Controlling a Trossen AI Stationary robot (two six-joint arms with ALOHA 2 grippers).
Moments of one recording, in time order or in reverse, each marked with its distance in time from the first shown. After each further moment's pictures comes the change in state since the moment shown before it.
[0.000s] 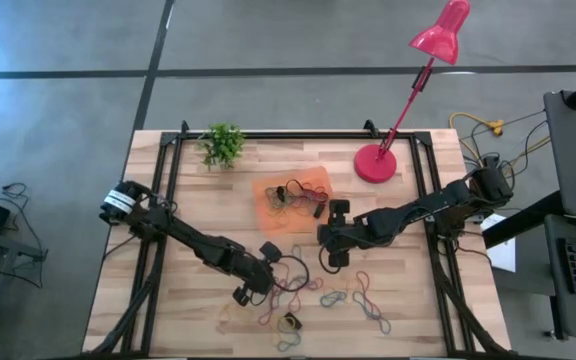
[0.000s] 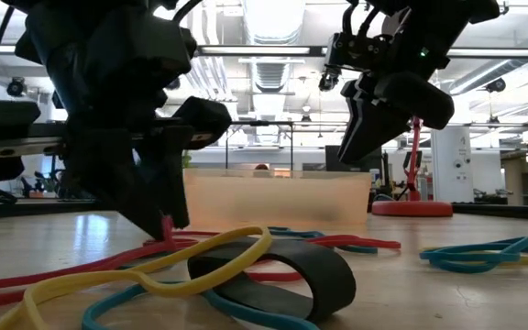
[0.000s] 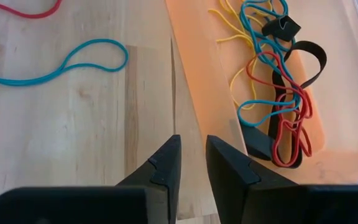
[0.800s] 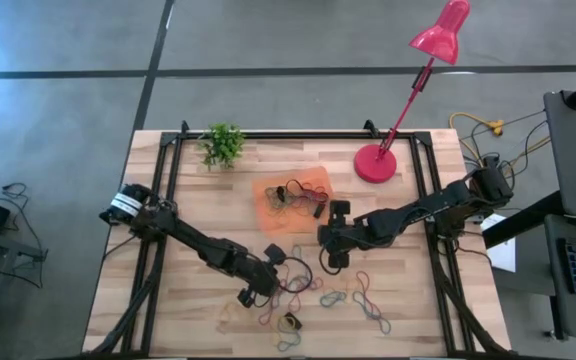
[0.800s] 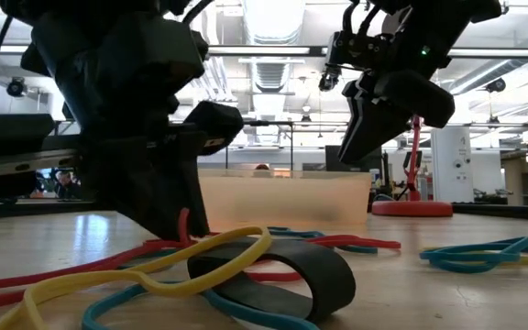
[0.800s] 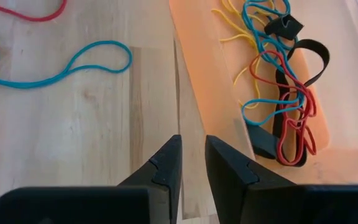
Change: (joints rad) left arm 0.002 0.058 0.010 0.090 -0.006 0.017; right arm 0.007 0.000 -0.001 0.001 0.000 0.023
